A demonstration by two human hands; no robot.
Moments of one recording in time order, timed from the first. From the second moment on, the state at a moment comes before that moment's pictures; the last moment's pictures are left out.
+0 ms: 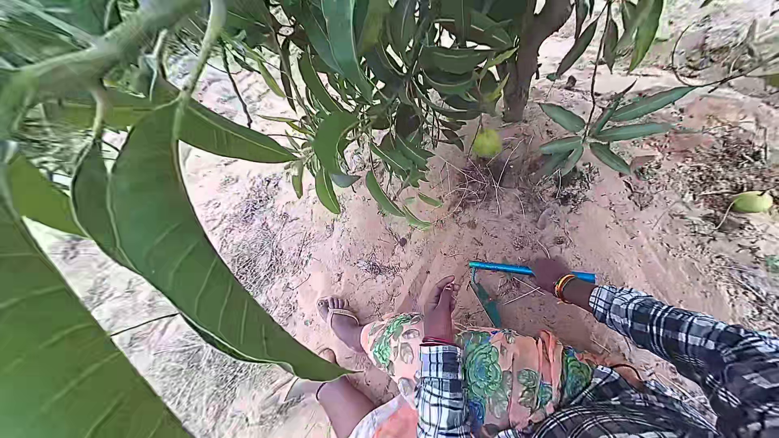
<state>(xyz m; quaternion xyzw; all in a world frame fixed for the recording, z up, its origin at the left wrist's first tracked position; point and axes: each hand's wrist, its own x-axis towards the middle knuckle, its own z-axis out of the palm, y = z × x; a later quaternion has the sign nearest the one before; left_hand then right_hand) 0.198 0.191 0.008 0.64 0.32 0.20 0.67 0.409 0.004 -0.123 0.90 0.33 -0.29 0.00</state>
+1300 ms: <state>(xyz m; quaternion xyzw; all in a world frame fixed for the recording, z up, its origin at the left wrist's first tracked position) 0.188 0.158 0.013 0.92 0.26 -0.11 0.28 0.464 -0.080 -0.077 0.81 0.51 -0.27 0.13</state>
